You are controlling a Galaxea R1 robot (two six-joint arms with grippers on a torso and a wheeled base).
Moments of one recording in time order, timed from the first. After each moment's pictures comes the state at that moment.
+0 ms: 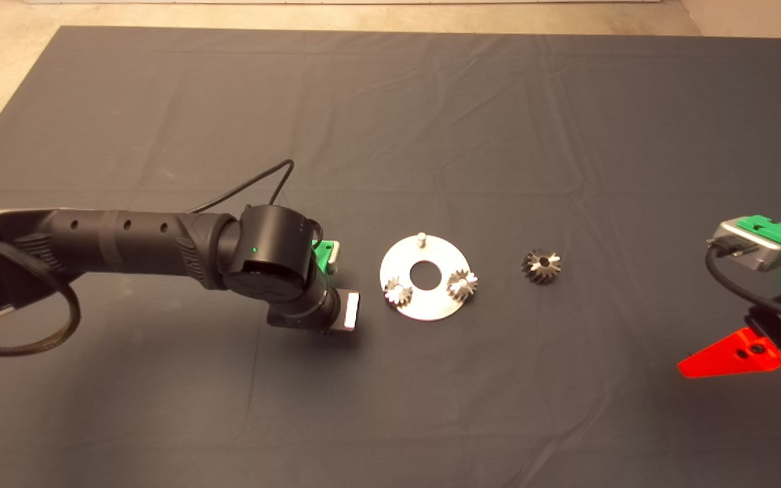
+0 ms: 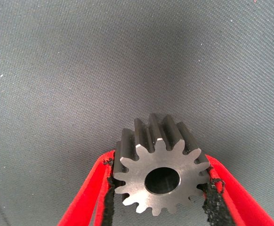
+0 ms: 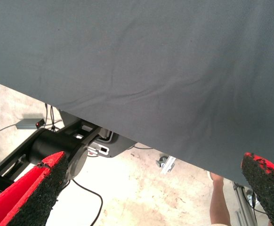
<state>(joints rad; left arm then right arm) -0.19 2.57 -0.90 0.58 1.53 -1.57 0.68 1.93 -0.46 0.15 -1.39 1.19</state>
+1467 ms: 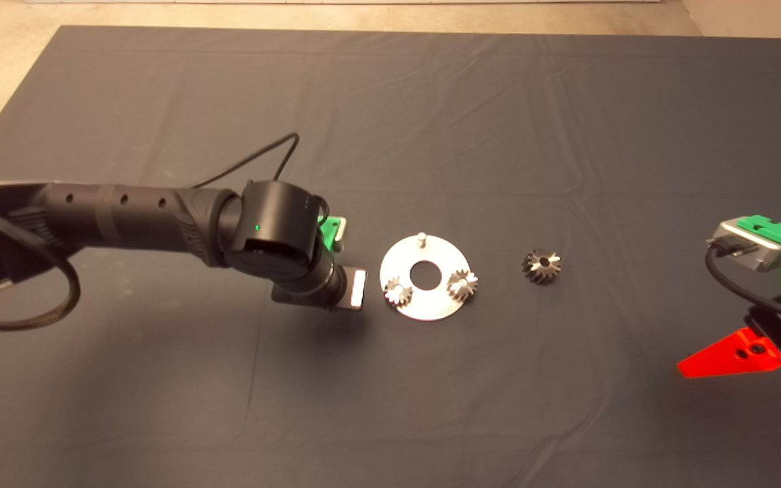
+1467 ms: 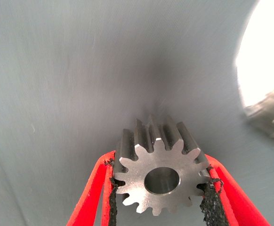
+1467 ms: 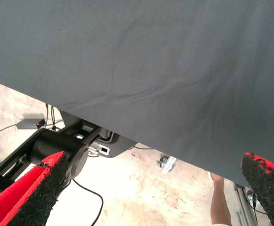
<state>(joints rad) -0.29 2.61 -0.90 0.58 1.53 -1.57 0.68 1.93 -0.46 0.15 -1.38 1.19</state>
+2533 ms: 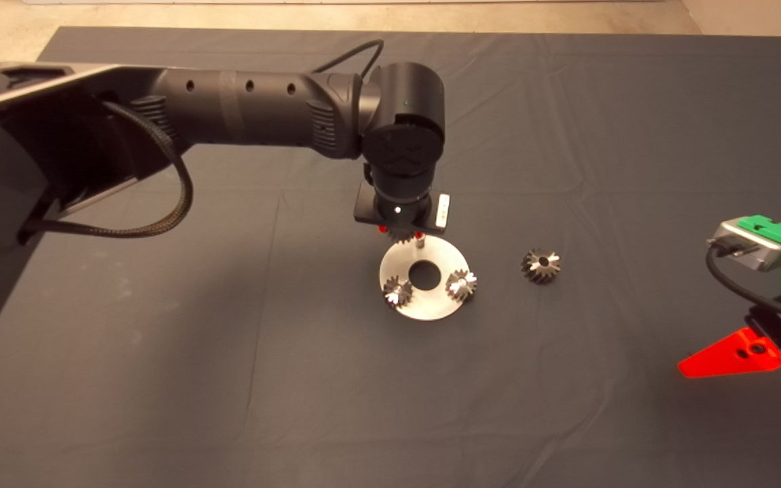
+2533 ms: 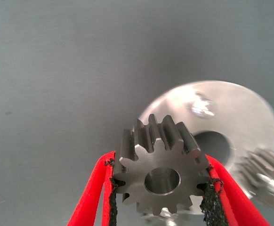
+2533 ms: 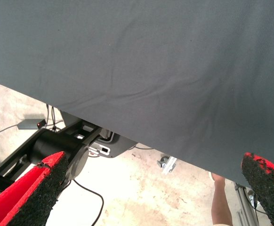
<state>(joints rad) -0.46 2.92 -1.30 0.41 1.52 -1.45 0.68 1.93 -0.46 0.15 -1.38 1.19</state>
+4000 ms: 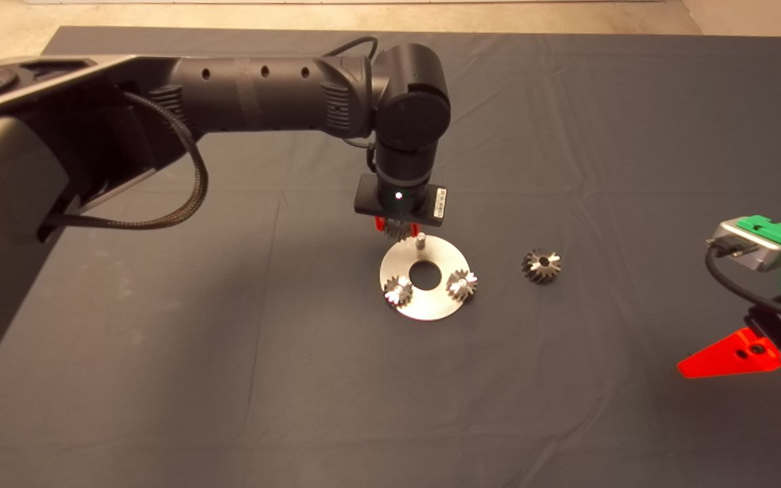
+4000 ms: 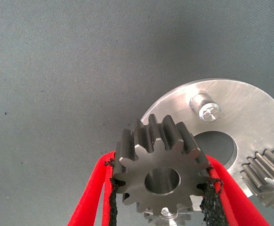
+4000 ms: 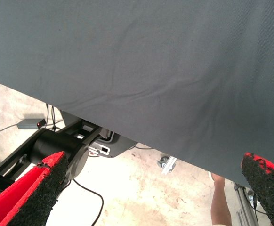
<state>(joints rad) -0.46 2.96 -1.42 0.31 1.52 -1.36 0.68 1.93 -0.46 0.15 -1.38 1.19</state>
